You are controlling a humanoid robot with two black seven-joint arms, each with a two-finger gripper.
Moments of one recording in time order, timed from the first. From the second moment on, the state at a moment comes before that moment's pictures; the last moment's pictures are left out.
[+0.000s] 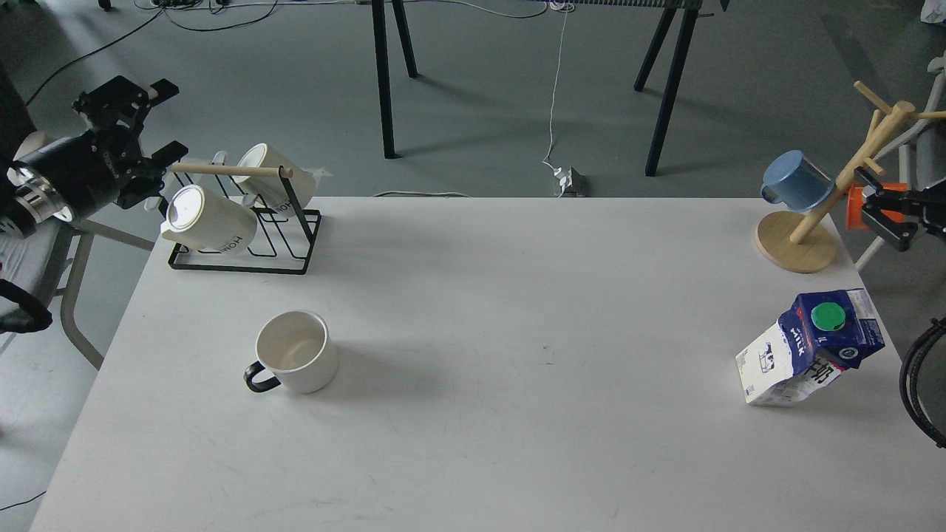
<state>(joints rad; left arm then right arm) -0.85 0.76 -0.33 -0.69 0.45 -0.49 -0.49 0.34 -0.70 1.33 0.83 0.54 0.49 -0.49</state>
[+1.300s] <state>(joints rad) -0.74 0.94 -0.29 -1.05 1.54 -0.44 -0.49 0.29 -0.69 1.33 0.82 0.54 0.49 -0.49</state>
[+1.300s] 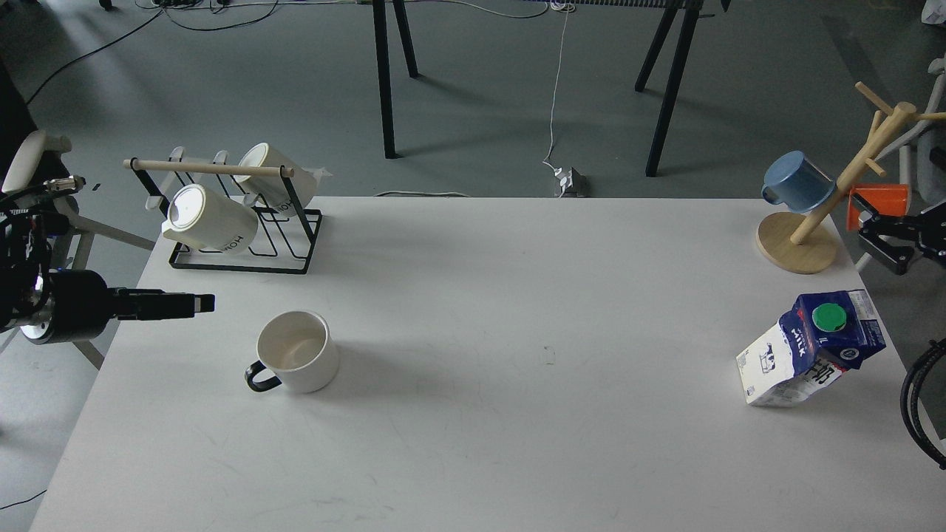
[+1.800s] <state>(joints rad) -0.74 0.78 -0.29 -0.99 1.60 -0.43 -0.49 0.29 -0.70 1.33 0.82 0.54 0.49 -0.49</state>
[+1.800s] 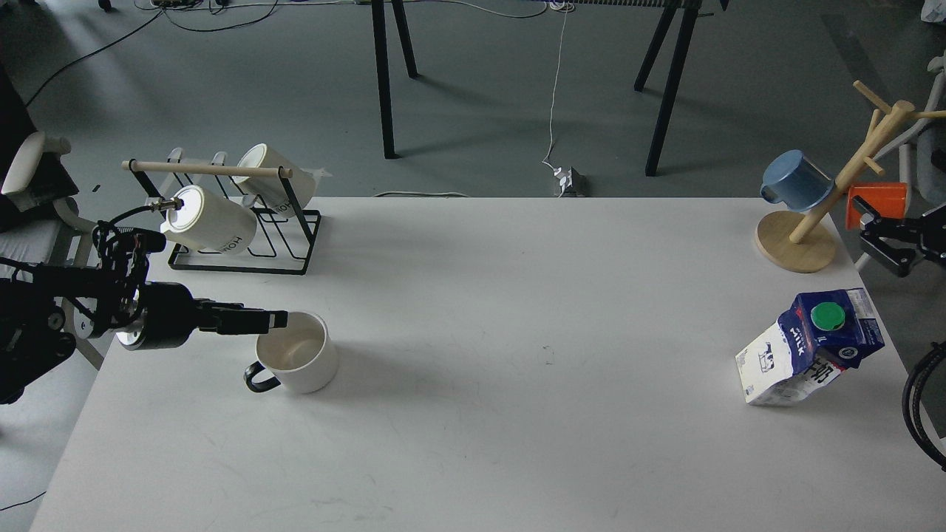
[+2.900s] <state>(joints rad) -0.70 0.67 -0.21 -0.89 1.64 -0.25 -0.49 0.26 -0.71 1.33 0.82 0.54 0.49 -0.49</state>
